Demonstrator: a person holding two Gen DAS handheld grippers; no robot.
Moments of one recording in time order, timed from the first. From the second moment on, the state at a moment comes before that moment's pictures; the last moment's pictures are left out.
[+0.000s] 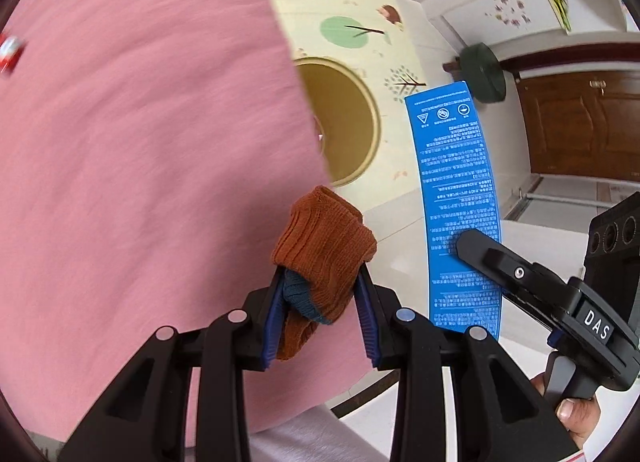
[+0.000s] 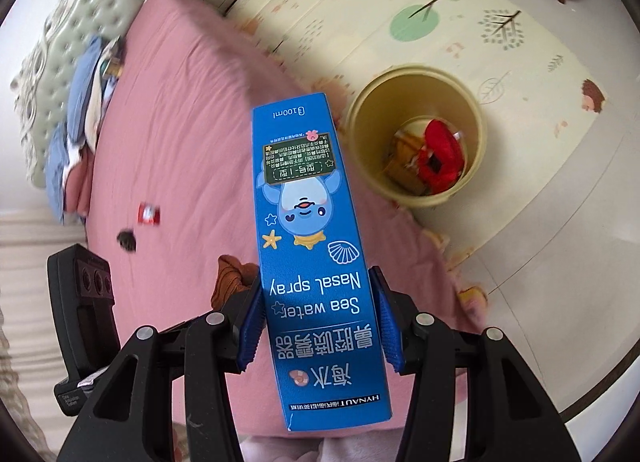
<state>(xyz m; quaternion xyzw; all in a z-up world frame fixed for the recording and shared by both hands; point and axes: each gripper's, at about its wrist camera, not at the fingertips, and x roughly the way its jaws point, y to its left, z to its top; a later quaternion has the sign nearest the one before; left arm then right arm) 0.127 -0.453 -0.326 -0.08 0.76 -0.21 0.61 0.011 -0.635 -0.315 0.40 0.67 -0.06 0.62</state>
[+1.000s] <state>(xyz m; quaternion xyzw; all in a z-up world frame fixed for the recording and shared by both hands) 0.224 -0.544 -0.343 -0.03 0.75 -0.24 0.62 0.079 -0.762 -0.358 0.43 0.65 -0.12 0.62</state>
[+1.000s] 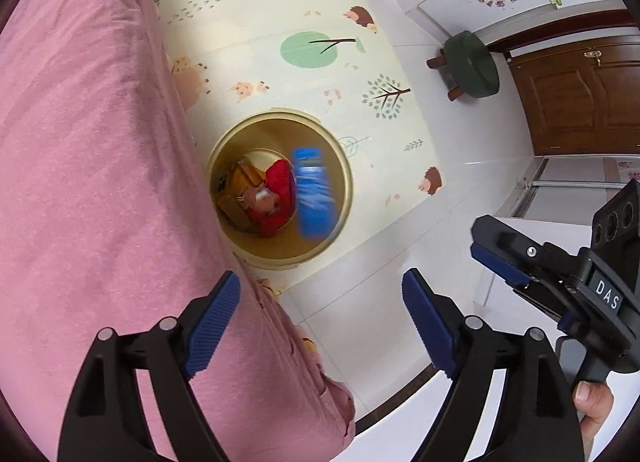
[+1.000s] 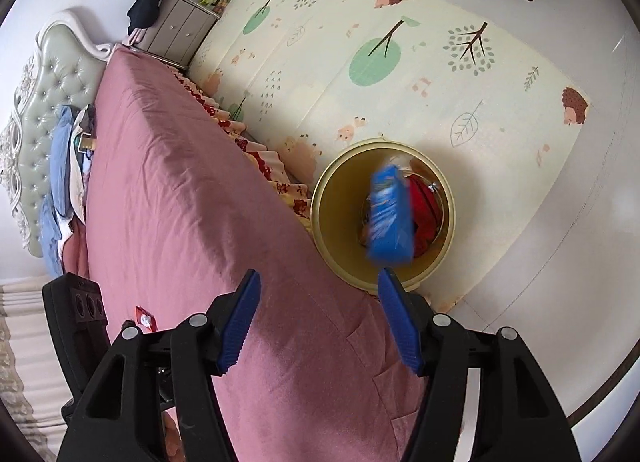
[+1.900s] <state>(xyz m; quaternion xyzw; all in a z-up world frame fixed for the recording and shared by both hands) 0.162 -0.370 -0.304 -0.09 0.73 -0.16 0.66 0.079 -0.595 -0.317 0.38 0.68 -0.02 0.62</state>
